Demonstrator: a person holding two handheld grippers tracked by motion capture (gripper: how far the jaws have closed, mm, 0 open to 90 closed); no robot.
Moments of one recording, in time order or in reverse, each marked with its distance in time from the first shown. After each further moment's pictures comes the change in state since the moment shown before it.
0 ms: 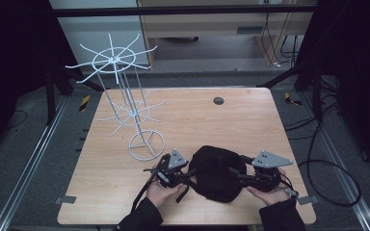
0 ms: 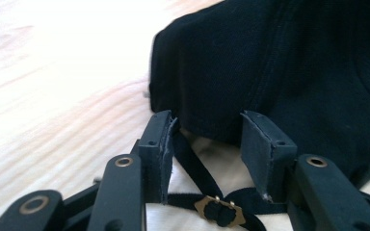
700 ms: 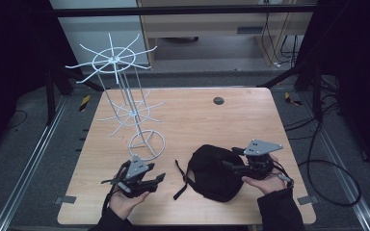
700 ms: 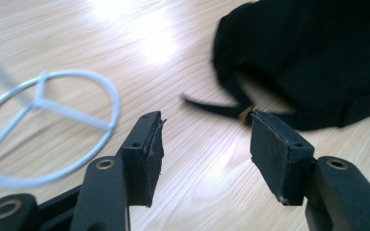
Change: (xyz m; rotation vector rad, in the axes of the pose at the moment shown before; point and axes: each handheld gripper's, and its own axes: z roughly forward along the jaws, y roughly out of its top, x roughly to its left) left arm 0.033 -0.042 -0.101 -0.036 0.109 -0.054; right arm -0.011 0.027 0.021 0.037 0.098 -0.067
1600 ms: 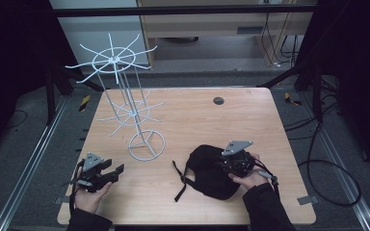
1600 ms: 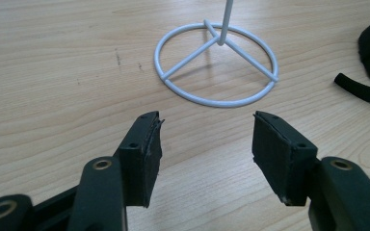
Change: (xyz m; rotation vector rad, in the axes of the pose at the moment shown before) left arm 0.089 -0.048 -0.033 -0.002 0.233 -0.236; right arm 0.009 0.002 0.049 0.236 -0.012 -0.058
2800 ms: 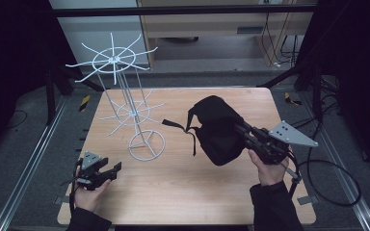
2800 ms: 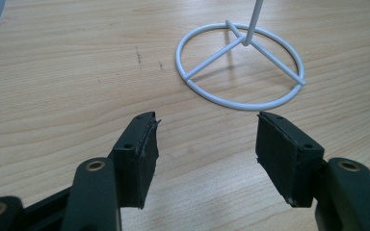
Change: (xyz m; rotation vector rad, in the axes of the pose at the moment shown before) left arm 0.009 -0.003 0.007 -0.009 0.040 -0.019; right arm -0.008 0.032 -0.112 -0.718 -0.168 0.231
